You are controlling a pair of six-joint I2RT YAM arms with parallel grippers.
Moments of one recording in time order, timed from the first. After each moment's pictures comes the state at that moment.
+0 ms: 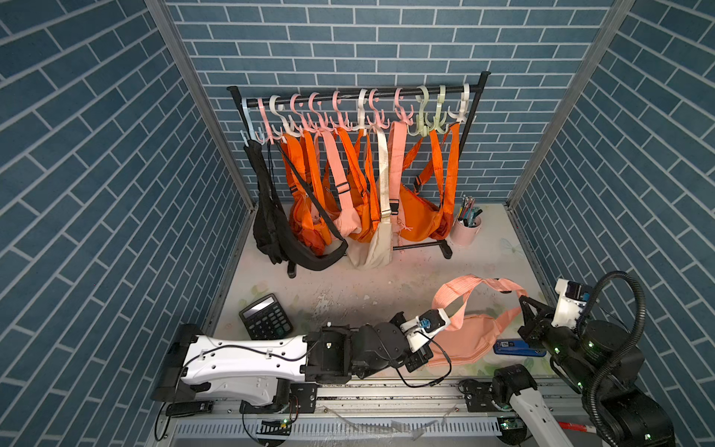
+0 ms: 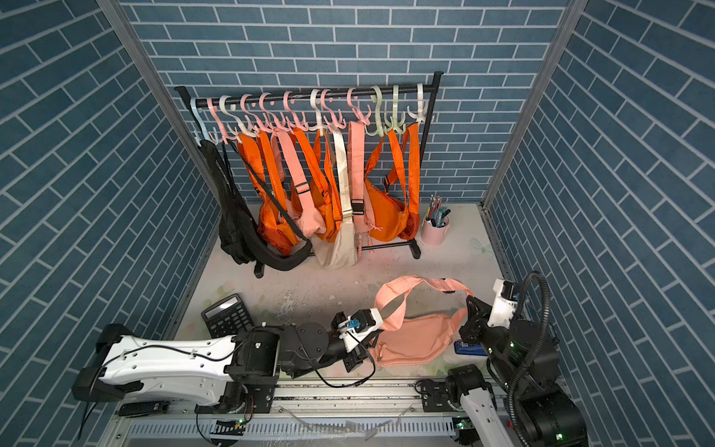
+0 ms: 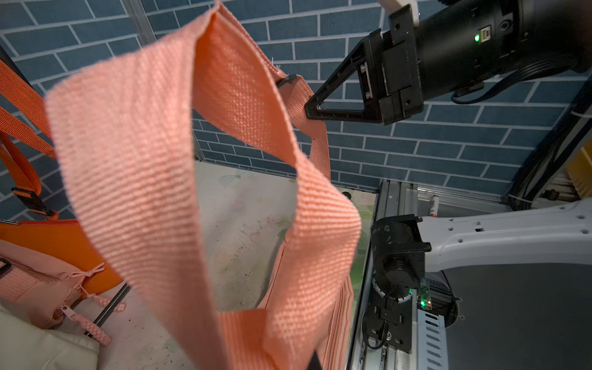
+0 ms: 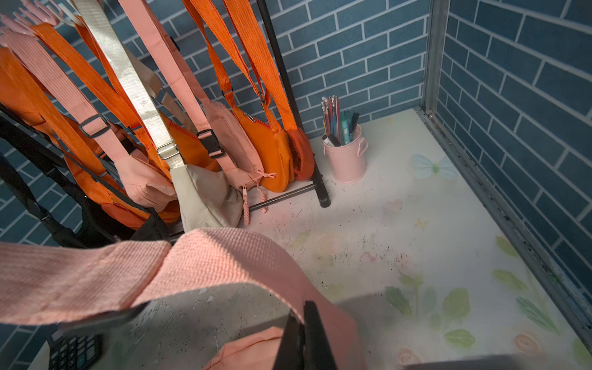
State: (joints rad) left arm -1.54 1.17 1.01 -0.13 -0.38 -0.04; right arm 0.28 0.29 1.05 -1.08 0.05 0.38
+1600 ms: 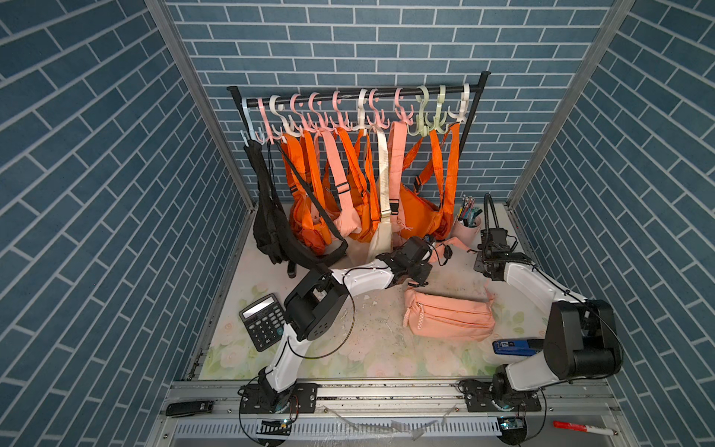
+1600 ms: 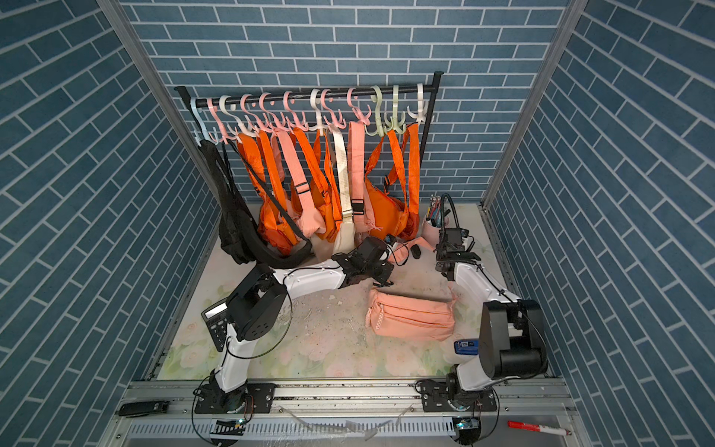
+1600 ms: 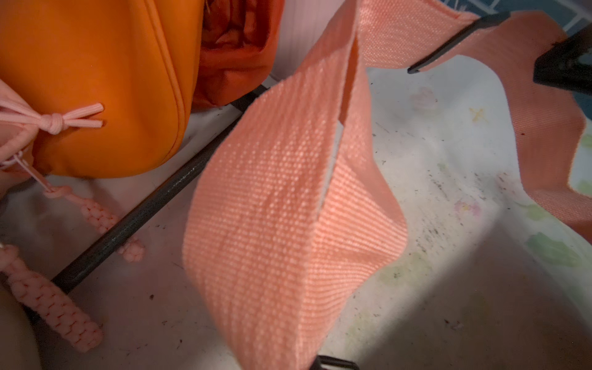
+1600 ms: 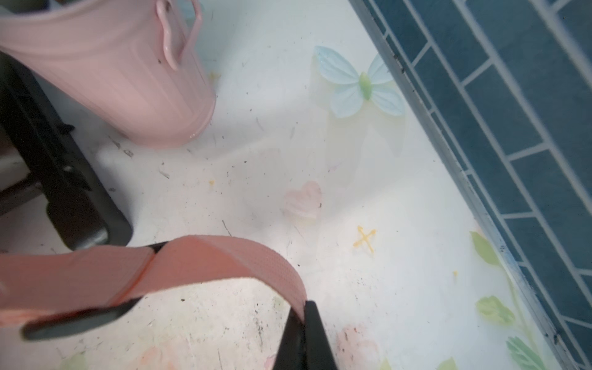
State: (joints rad) left arm -0.87 2.12 1.54 -0.15 -0.04 -0.16; right arm 0.13 1.53 0.96 -0.44 0.38 0.36
